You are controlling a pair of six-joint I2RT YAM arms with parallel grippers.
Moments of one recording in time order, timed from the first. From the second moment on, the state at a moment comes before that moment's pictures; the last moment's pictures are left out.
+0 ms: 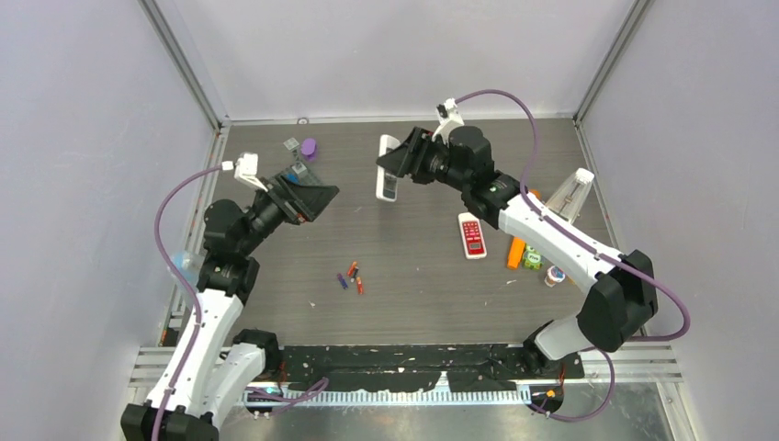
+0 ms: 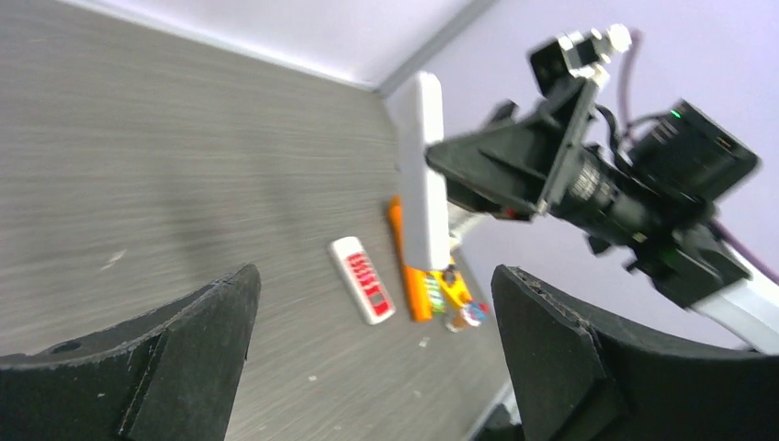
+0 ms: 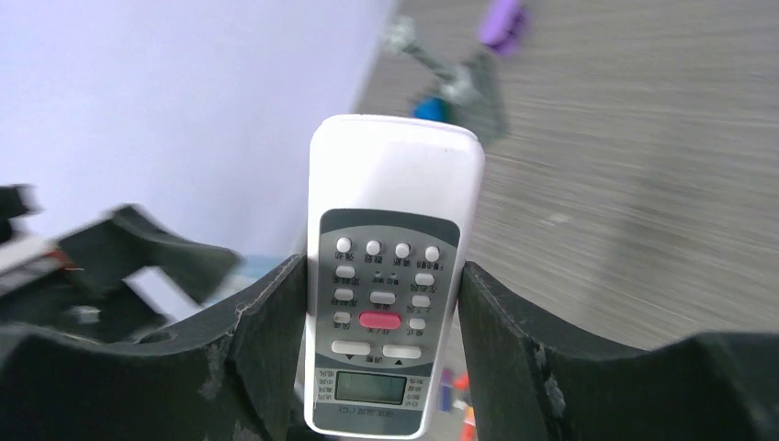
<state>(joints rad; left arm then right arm) -0.13 0.76 0.67 0.12 0.50 -0.79 0.62 1.47 1.24 -0.06 -0.16 0.71</state>
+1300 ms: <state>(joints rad) -0.31 1.16 0.79 0.69 0.74 -1.26 0.64 1.55 1.26 0.48 -0.49 1.09</state>
